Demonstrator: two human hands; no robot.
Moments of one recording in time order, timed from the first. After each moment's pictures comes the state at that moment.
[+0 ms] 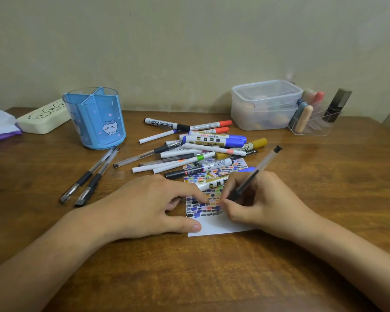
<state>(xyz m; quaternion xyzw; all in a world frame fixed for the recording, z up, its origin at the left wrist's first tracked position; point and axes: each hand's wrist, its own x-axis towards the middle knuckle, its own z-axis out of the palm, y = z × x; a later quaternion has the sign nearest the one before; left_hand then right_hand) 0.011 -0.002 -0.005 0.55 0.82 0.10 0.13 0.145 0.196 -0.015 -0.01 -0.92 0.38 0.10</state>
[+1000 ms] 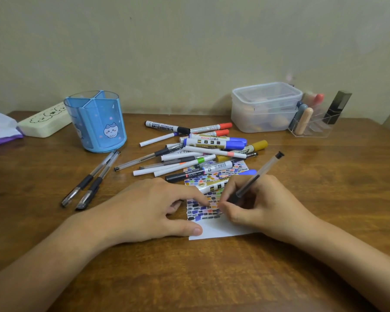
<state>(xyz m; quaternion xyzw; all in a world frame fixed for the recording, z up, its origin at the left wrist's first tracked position) 0.010 -0.002 -0.006 0.55 0.82 0.11 0.14 0.144 0.197 -0.019 -0.01 -0.92 0.39 0.10</state>
